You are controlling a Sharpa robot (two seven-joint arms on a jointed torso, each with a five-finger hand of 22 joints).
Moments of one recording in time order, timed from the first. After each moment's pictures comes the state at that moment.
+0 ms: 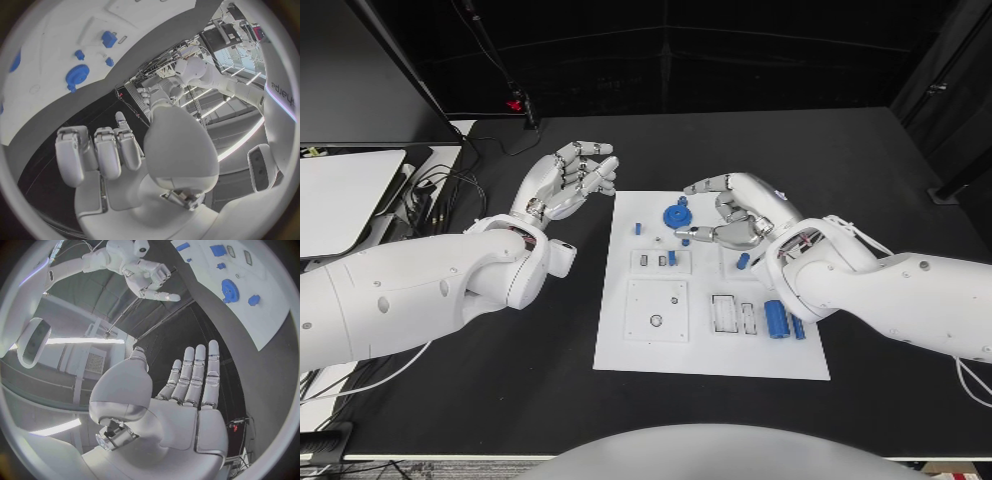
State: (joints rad) left arm 1.27 -0.78 -0.24 1.50 -0.31 -0.60 0.64; left_hand 1.09 0.05 -0.17 0.29 0.21 0.31 0.15 0.66 0.07 0.66 0.19 0.77 0.10 0.63 0.16 0.86 0.12 0.17 0.71 0.27 0.52 0.22; right arm 1.16 -0.90 -0.08 1.75 -1.30 -0.72 -0.12; right_hand 1.31 -0.19 -0.02 0.30 0.10 0.78 0.20 0.07 0.06 1.46 0.11 1.57 1.31 1.47 0.06 1.57 1.31 0.01 1.47 0.16 1.57 1.31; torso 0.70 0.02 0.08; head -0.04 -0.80
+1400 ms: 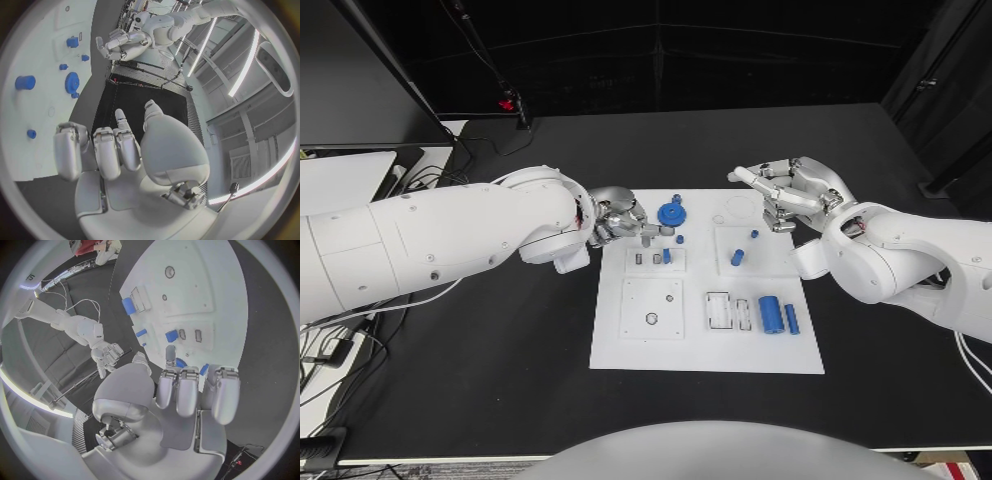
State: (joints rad) left arm 1.42 -0.57 -0.24 1.42 -0.83 0.02 -0.32; left_hand 1.07 0.18 -0.28 0.29 0.24 0.70 0.09 0.90 0.44 1.47 0.03 1.57 1.31 1.47 -0.01 1.57 1.31 0.01 1.47 0.11 1.57 1.31; right arm 1.20 -1.08 -0.08 1.73 -0.35 -0.44 0.30; right_hand 1.25 0.05 -0.11 0.29 0.21 0.82 0.21 0.15 0.07 1.47 0.13 1.57 1.31 1.47 0.07 1.57 1.31 0.02 1.46 0.18 1.46 1.31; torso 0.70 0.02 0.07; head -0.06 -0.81
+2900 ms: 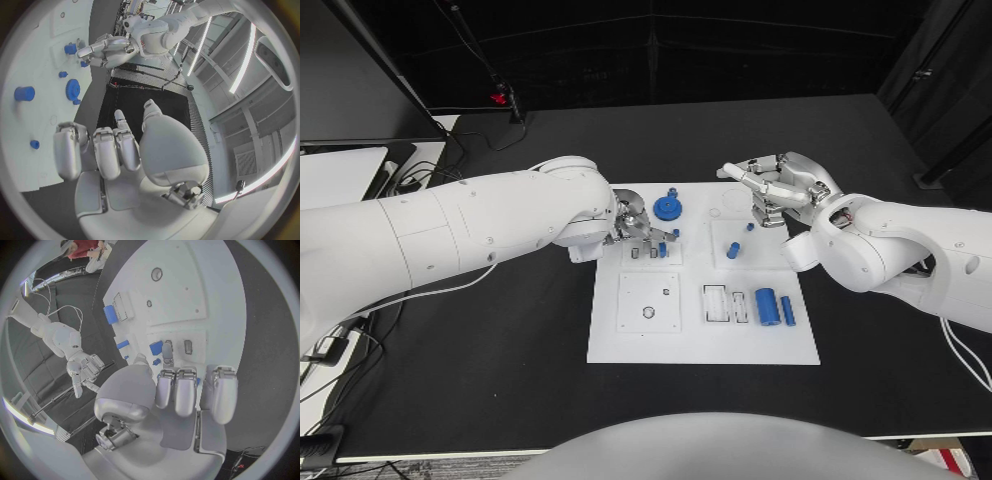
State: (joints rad) left arm 1.40 -0.39 -0.24 1.24 -0.84 0.16 -0.49; left_hand 1.09 0.21 -0.33 0.29 0.29 0.78 0.05 0.86 0.55 1.47 0.00 1.57 1.31 1.47 -0.05 1.57 1.31 0.01 1.47 0.08 1.57 1.31; right arm 1.20 -1.06 -0.08 1.71 -0.32 -0.39 0.28; right_hand 1.27 0.05 -0.13 0.29 0.20 0.81 0.20 0.16 0.07 1.47 0.13 1.57 1.31 1.46 0.07 1.57 1.31 0.02 1.46 0.18 1.45 1.31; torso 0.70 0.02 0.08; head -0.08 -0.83
